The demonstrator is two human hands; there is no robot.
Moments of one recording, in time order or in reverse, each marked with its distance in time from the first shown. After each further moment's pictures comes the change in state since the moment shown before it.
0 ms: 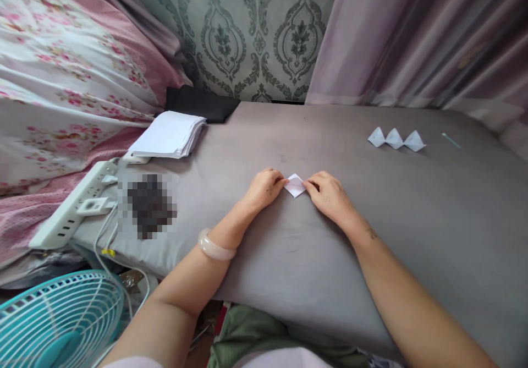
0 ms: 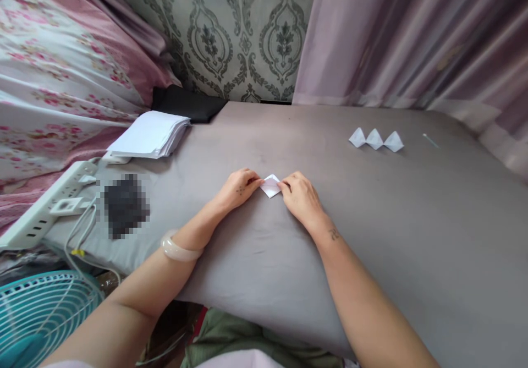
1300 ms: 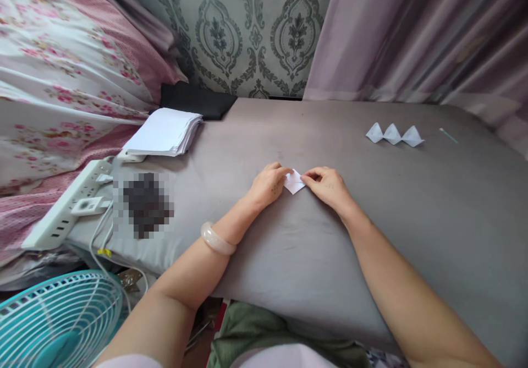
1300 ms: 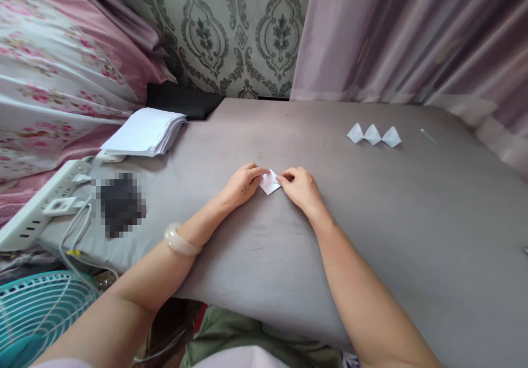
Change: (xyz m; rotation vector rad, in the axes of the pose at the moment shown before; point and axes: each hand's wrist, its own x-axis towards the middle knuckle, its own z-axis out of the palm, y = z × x) left_hand 0.005 -0.001 0.013 -0.012 0.002 0.135; right_hand 0.013 0.010 0.005 0.206 0.058 0.184
